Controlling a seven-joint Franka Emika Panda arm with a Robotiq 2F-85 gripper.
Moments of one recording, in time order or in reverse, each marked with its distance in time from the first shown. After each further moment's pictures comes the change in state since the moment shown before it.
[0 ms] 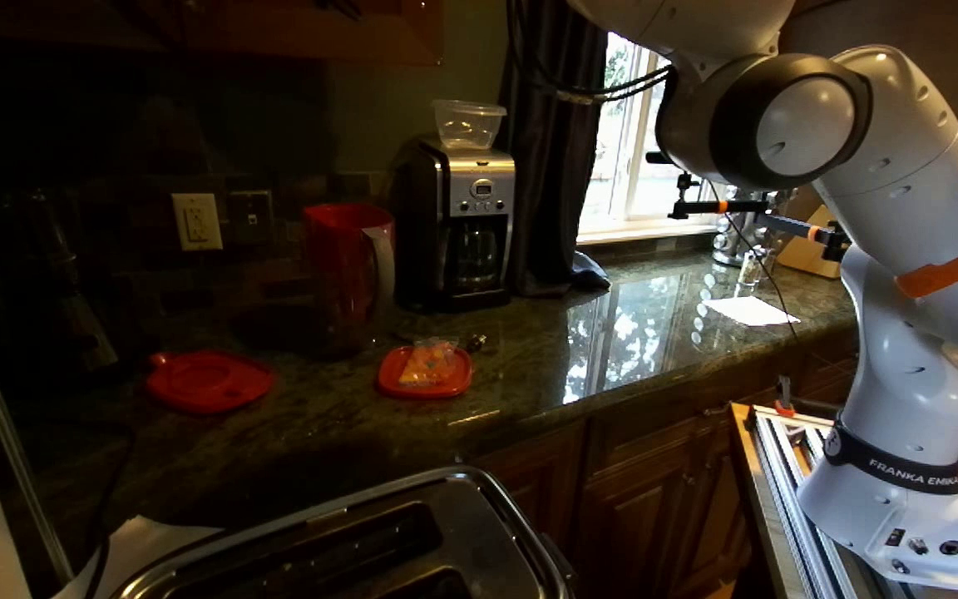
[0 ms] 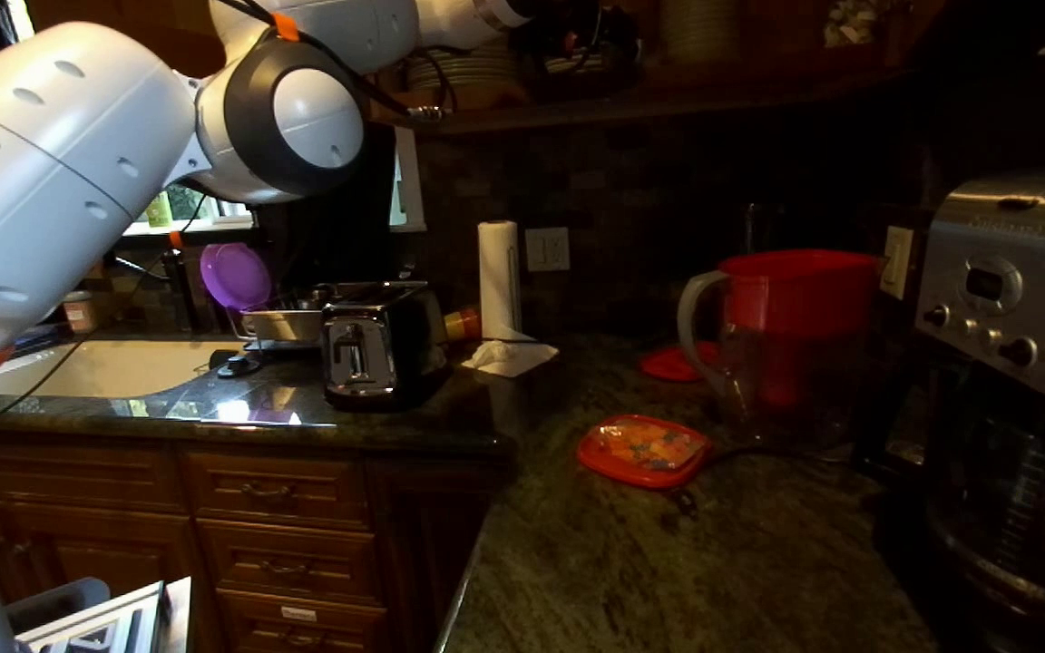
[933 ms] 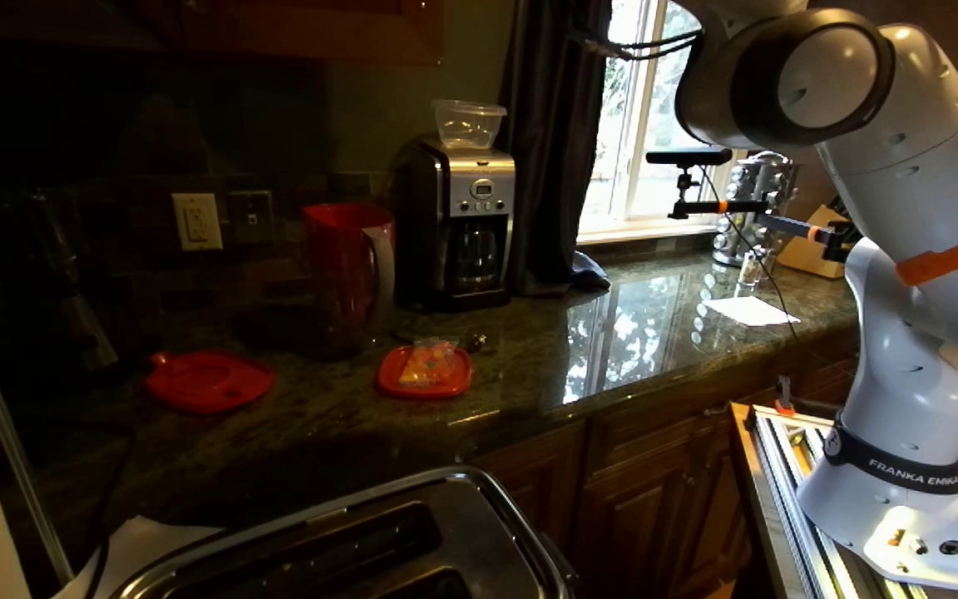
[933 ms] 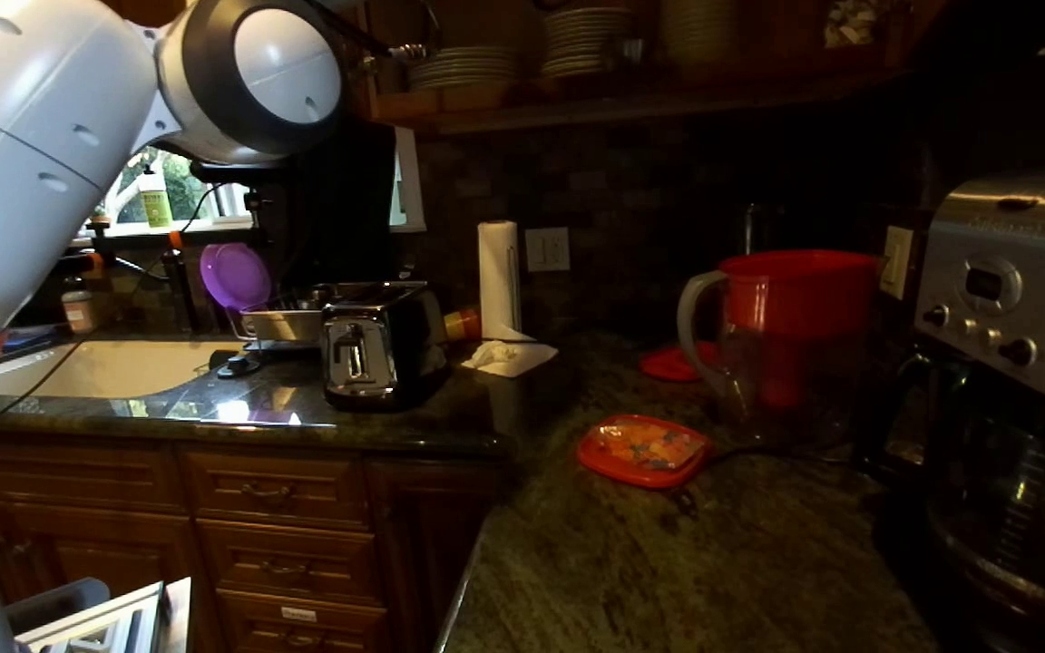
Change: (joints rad) arm -0.078 -0.120 0.059 0.002 0.101 0.019 0.044
